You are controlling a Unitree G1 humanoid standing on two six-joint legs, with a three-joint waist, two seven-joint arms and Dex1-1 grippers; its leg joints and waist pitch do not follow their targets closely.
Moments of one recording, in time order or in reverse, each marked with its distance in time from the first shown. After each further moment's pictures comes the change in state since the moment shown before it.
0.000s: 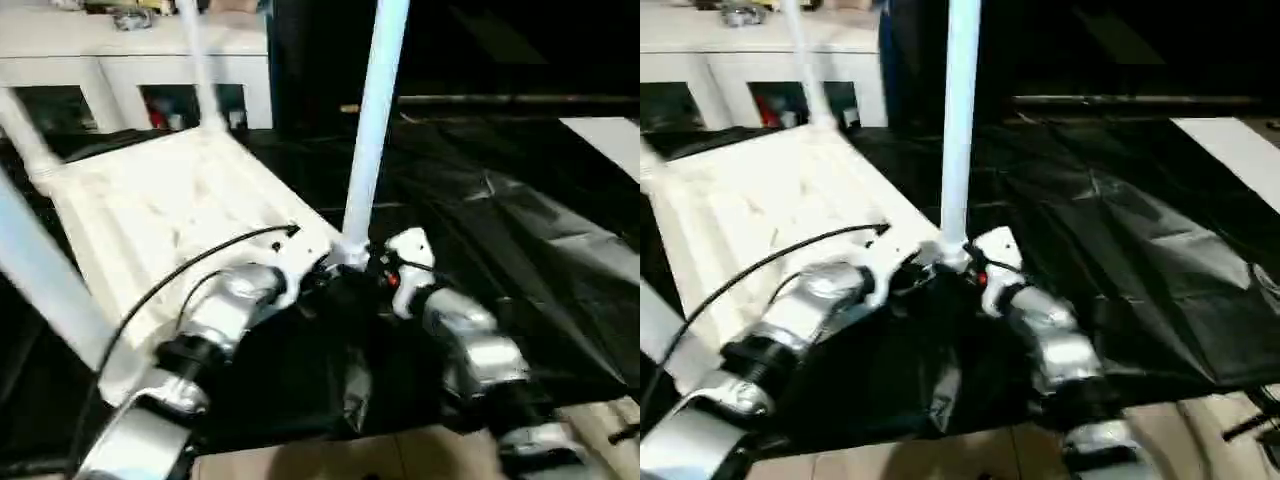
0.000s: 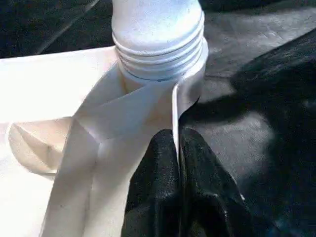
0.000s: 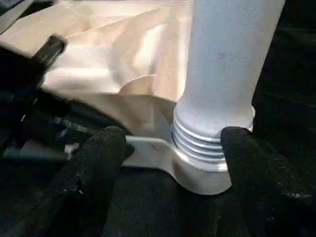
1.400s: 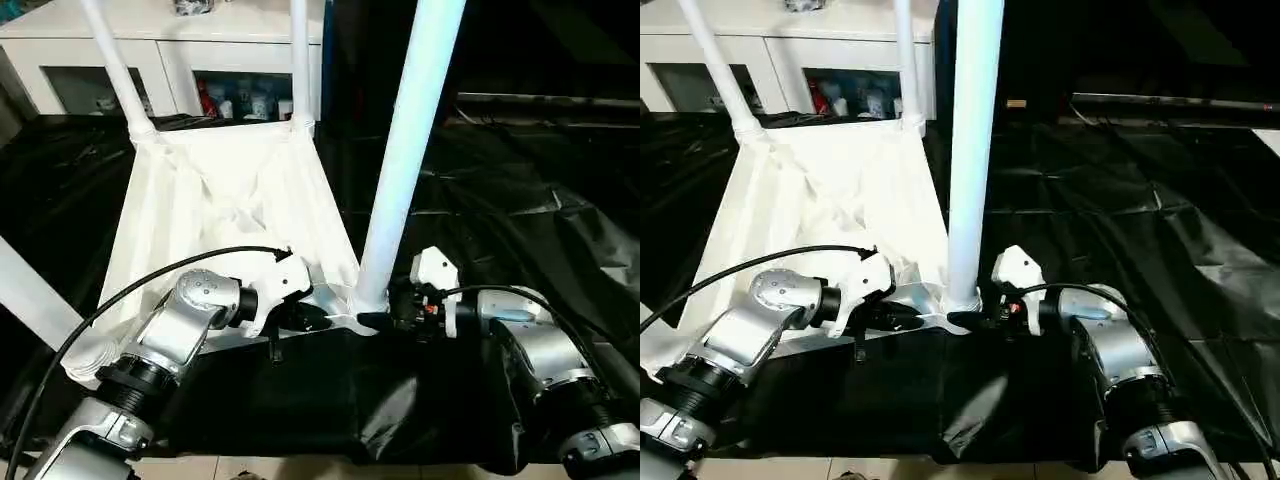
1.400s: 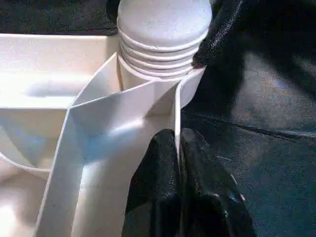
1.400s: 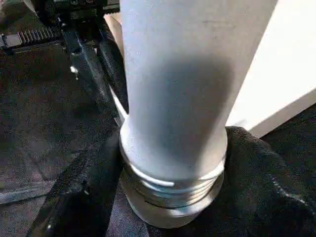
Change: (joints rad) left arm 0.124 0.175 -0.070 -0.272 -0.113 0.009 -0.446; right arm 0.026 -0.213 0.095 -0.082 0.011 -0.041 0.434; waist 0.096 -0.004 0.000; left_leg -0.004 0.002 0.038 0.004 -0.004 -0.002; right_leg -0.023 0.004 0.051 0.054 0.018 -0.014
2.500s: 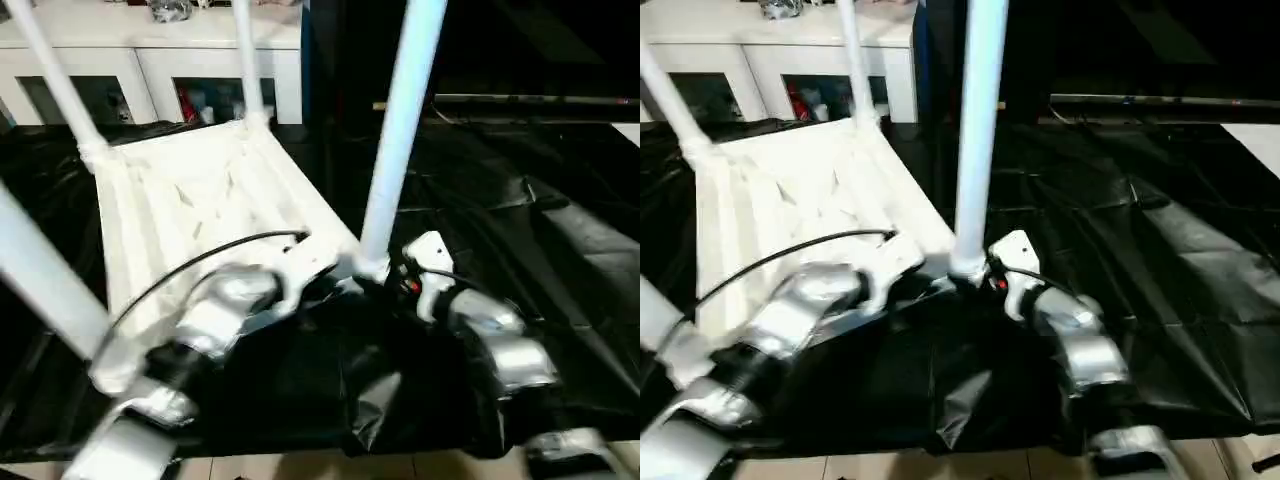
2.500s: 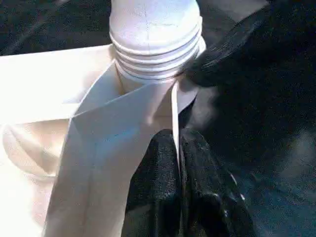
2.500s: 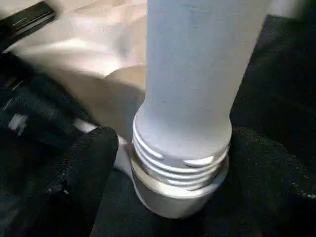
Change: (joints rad) left arm -0.063 -0.092 0.018 0.131 0.073 -0.041 0.214; right arm 0.002 0.100 -0.065 0.030 -0.055 0.008 -0.297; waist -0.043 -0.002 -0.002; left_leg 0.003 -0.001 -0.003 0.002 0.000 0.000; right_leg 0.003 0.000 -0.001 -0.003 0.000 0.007
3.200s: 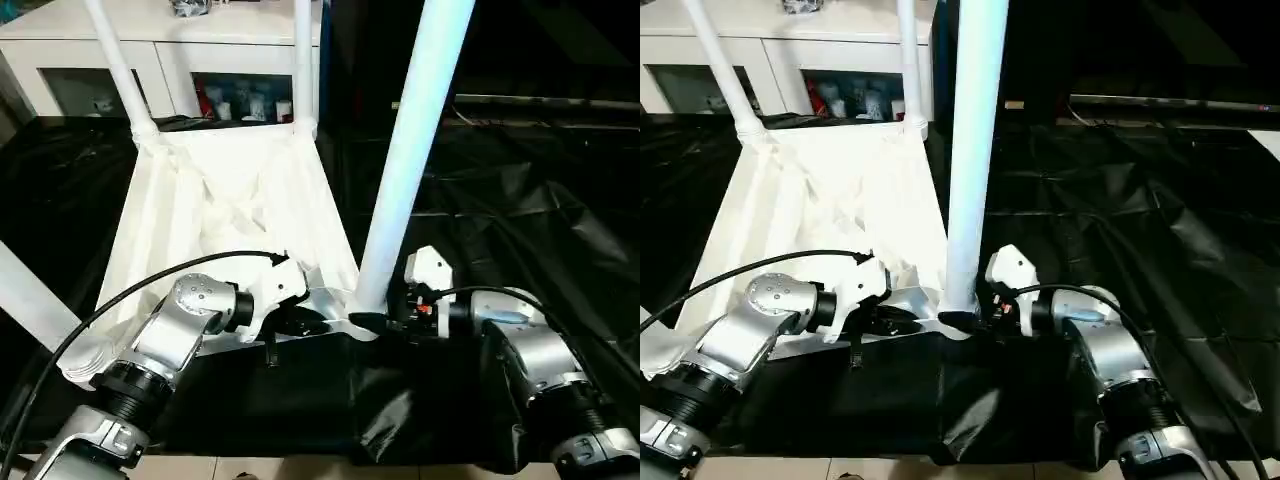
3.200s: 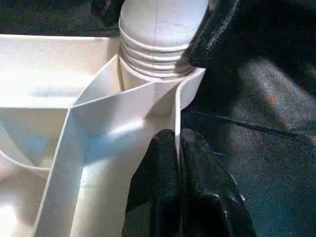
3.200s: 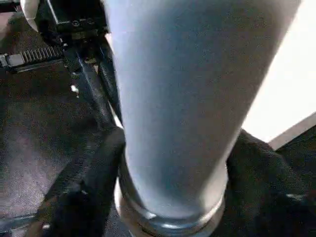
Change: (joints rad) left arm 0.093 0.104 -0.008 -0.151 -0.079 0.025 -0.226; right arm 0.013 -0.067 0.066 -0.074 0.062 0.016 0.274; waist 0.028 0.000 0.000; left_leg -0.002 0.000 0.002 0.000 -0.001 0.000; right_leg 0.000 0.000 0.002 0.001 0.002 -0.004
